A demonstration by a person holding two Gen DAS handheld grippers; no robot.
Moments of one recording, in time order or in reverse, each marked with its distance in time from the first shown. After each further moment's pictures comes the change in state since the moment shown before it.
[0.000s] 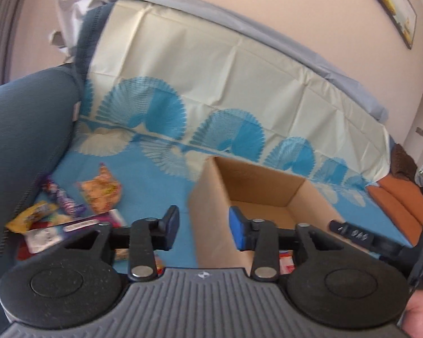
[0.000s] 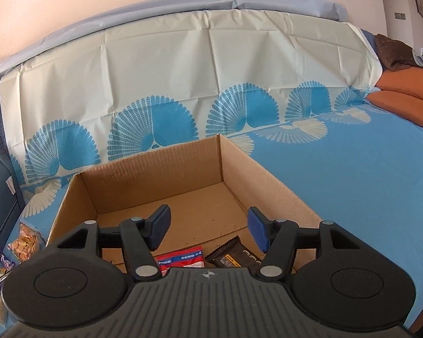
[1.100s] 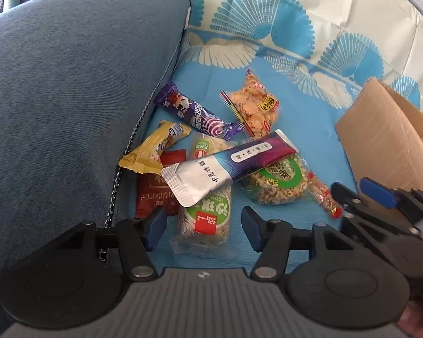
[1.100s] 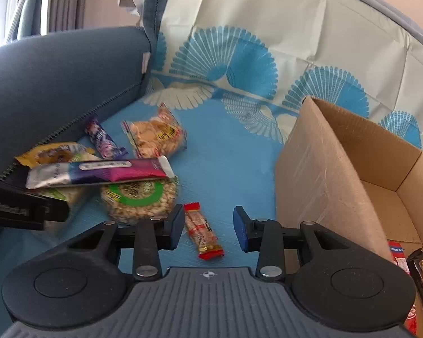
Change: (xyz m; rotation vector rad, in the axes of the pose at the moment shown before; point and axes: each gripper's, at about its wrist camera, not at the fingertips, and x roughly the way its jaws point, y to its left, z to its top) left arm 0.074 0.141 -0.036 -0.021 0.326 0.296; right arm 0.042 0.231 -0.117 -0.544 0.136 0.272
